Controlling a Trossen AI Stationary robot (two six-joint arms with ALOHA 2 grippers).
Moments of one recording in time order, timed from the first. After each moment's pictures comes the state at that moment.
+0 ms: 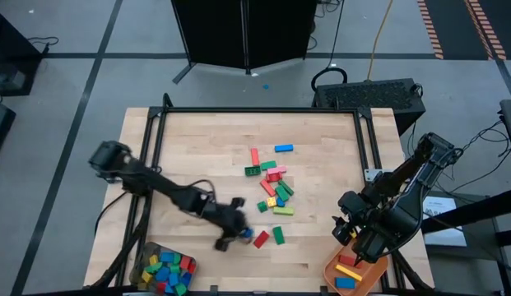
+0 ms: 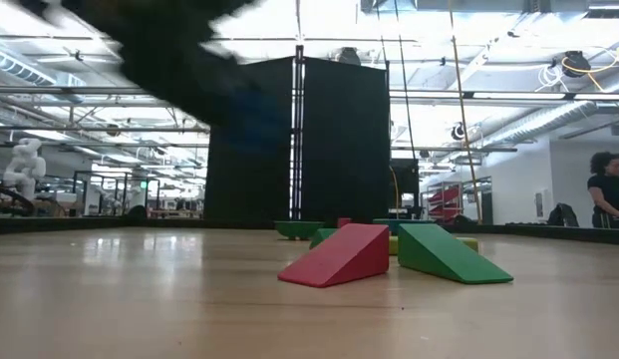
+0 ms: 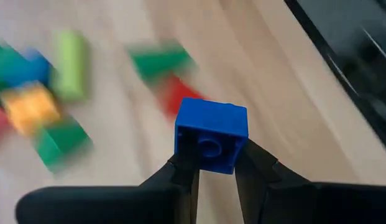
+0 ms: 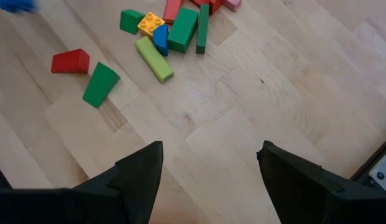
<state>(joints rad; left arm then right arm) -0.40 1.67 0.94 -0.04 0.05 -0.09 0.88 1.43 1.35 -1.49 0.50 1.64</state>
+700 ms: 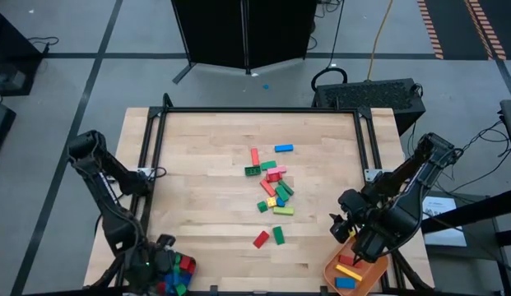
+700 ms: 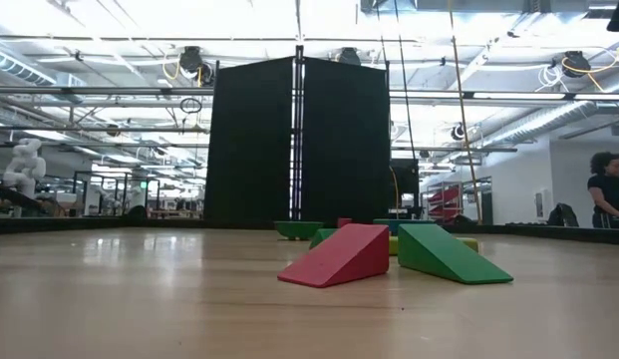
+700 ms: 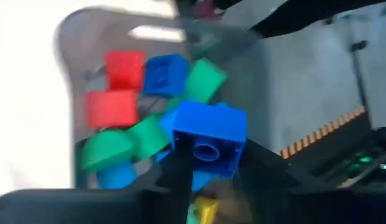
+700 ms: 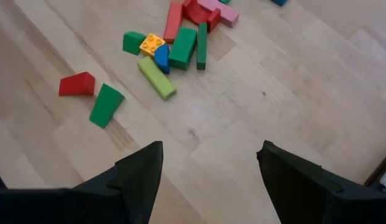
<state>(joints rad) -1.07 1.40 0.94 -0.56 0.05 -0.81 0.87 1.43 1.35 -1.48 0.56 1.69</state>
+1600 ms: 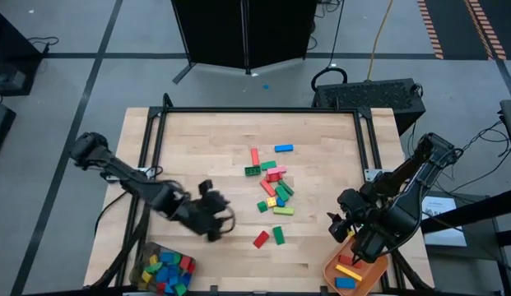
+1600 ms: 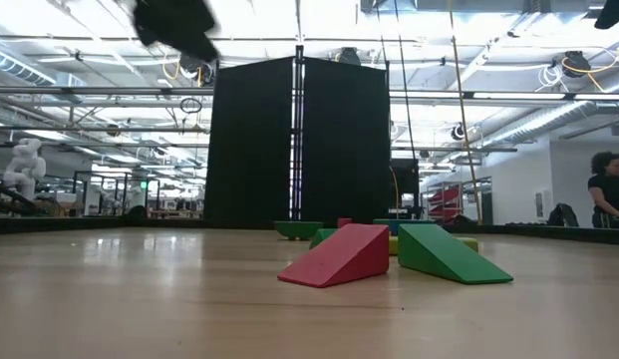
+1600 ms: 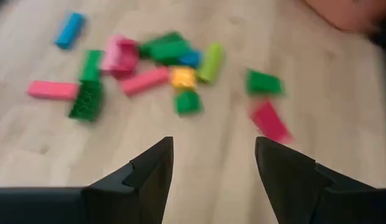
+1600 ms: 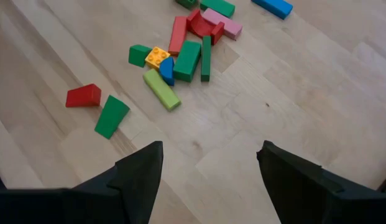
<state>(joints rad) -0.52 1.45 1.08 -0.53 -0.49 -0.59 0.87 1.43 1.35 -1.47 0.60 1.68</state>
